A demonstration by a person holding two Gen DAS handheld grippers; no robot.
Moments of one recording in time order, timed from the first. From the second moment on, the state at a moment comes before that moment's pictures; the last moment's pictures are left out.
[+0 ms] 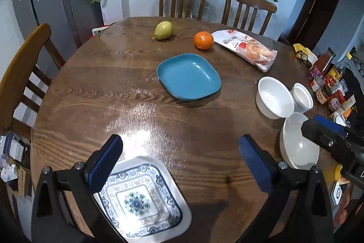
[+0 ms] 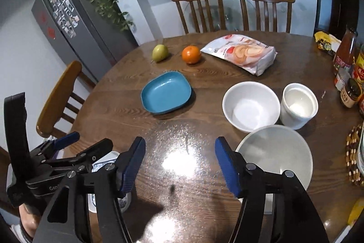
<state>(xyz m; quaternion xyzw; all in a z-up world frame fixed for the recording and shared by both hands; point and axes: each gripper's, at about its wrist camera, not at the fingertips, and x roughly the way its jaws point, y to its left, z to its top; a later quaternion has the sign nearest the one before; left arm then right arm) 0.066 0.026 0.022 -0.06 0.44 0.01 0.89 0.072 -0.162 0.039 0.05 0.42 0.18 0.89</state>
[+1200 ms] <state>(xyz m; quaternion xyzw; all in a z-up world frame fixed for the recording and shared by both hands) 0.193 0.053 0.042 -0.06 0.46 0.04 0.89 0.219 -0.120 0.073 0.02 0.43 0.20 0.88</state>
